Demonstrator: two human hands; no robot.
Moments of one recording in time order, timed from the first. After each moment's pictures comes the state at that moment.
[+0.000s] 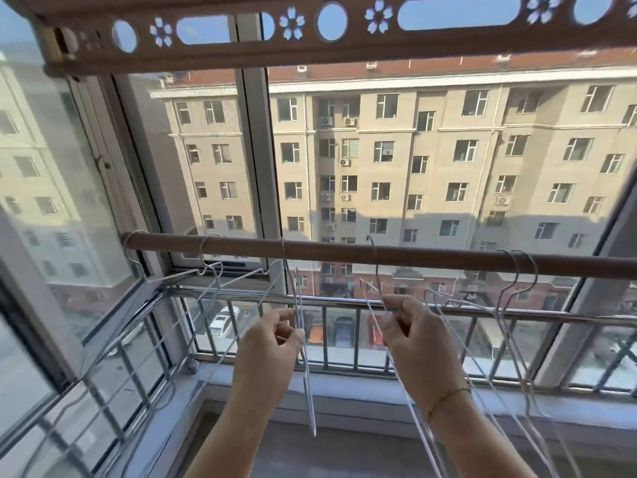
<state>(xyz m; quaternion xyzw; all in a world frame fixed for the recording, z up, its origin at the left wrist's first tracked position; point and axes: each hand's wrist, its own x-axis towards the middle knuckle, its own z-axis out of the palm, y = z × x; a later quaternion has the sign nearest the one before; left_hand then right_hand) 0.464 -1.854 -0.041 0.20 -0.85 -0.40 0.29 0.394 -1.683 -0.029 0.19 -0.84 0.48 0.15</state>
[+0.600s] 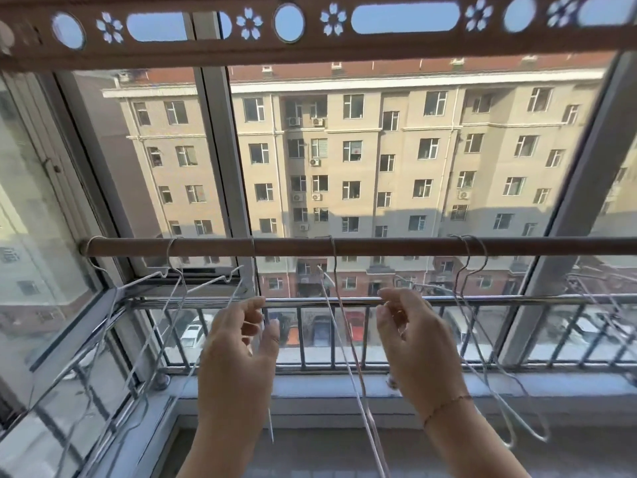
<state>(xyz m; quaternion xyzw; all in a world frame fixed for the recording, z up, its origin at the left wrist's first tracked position) 0.484 -1.828 -0.020 0.15 -0.83 -0.38 0.39 0.410 -1.657 -0.021 0.19 -0.84 0.44 0.25</state>
